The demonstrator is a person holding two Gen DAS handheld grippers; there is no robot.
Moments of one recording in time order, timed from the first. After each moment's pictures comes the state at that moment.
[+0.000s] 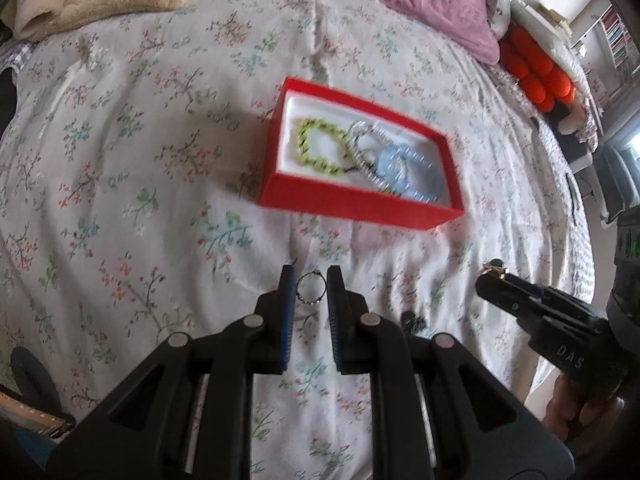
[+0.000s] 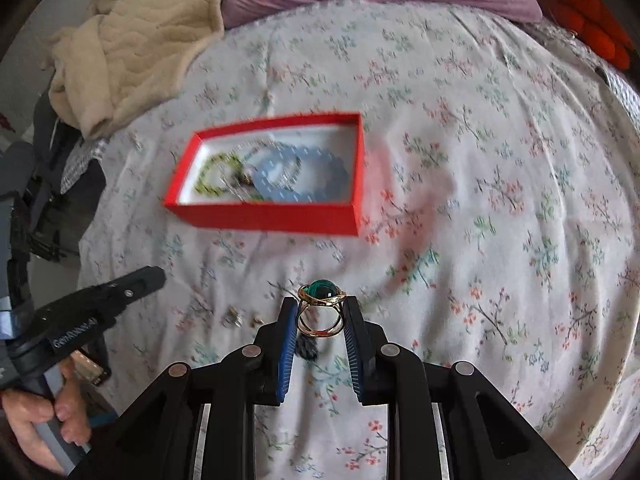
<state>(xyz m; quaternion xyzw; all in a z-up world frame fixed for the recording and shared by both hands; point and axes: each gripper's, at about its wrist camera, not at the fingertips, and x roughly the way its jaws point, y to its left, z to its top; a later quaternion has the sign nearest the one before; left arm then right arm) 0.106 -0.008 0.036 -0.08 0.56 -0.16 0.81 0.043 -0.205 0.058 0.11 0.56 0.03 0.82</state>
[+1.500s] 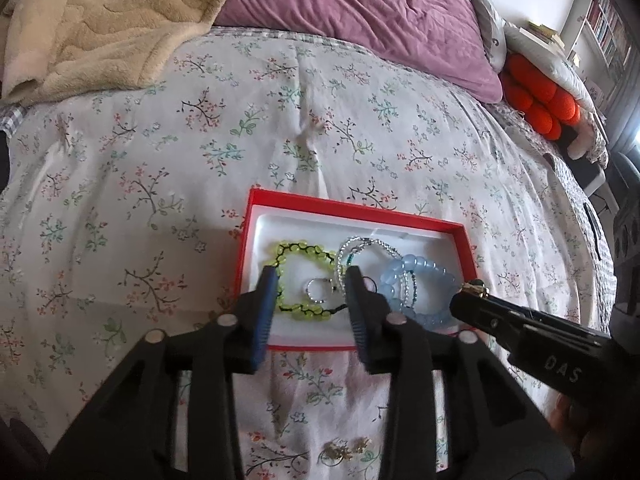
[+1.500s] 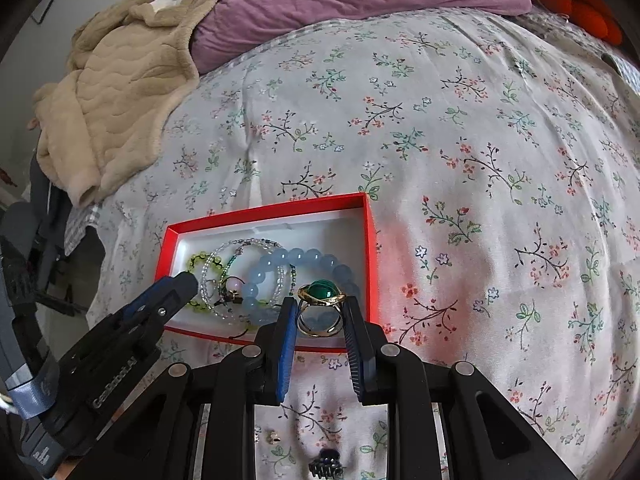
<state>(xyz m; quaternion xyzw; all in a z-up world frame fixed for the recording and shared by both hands) 0.162 -0.043 0.029 -0.05 0.47 -0.13 0.87 0.118 -0.223 0.031 0.17 0.52 0.01 0.83</state>
